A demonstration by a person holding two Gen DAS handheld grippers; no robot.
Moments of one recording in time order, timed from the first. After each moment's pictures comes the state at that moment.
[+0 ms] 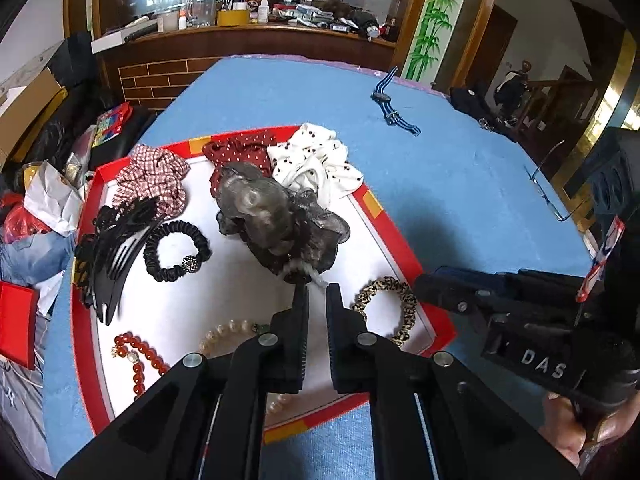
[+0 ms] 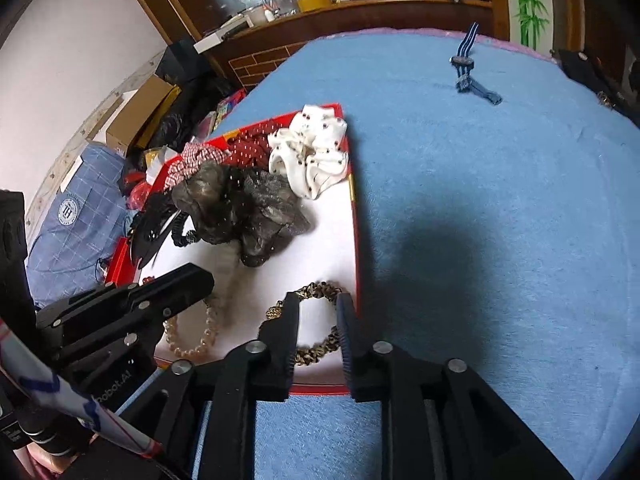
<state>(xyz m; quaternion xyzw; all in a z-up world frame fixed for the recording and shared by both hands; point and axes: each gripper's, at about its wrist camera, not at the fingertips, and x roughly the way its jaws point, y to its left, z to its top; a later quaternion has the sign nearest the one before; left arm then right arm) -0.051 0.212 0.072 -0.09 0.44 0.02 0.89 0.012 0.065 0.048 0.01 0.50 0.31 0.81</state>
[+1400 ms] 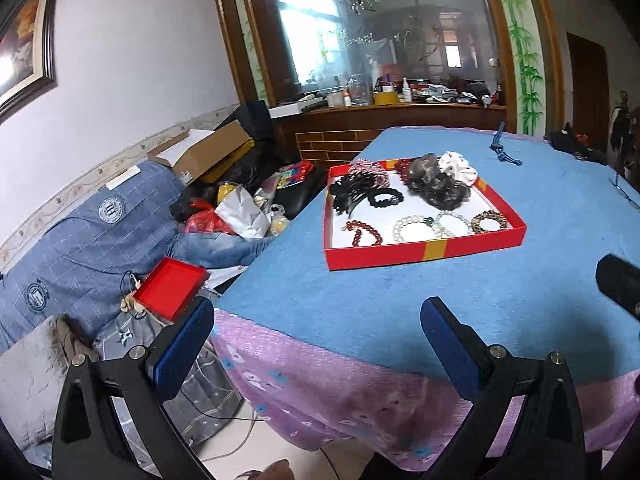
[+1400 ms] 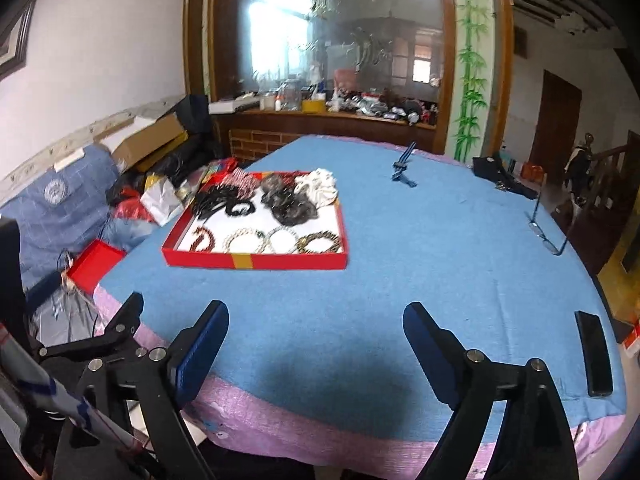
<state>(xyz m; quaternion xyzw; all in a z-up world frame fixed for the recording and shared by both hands) -0.303 0.169 0.086 0.01 0.29 0.31 0.90 -0.242 0.014 0.108 -0.09 0.31 0.23 0.92</state>
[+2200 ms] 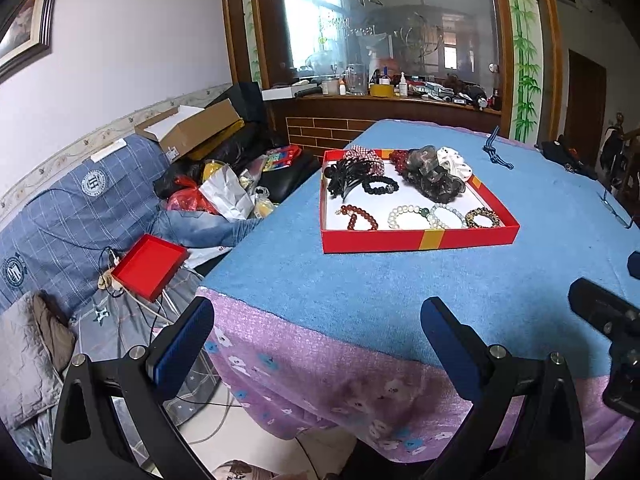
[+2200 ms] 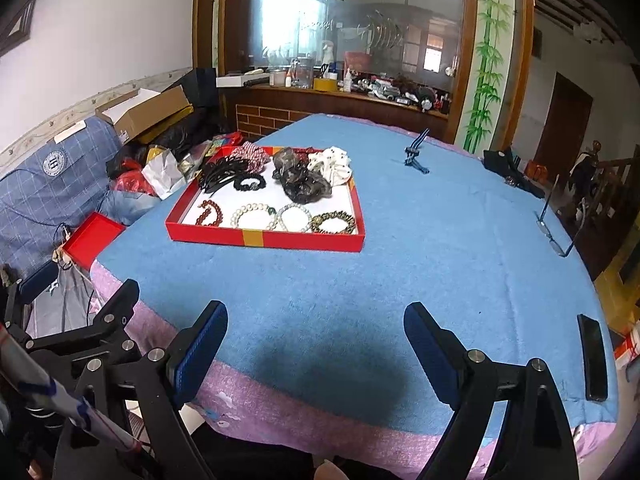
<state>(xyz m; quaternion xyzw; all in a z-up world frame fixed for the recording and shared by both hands) -0.312 0.188 0.078 -0.04 0.30 0.28 0.91 -0.244 0.036 0.097 -0.12 0.34 0.24 0.90</state>
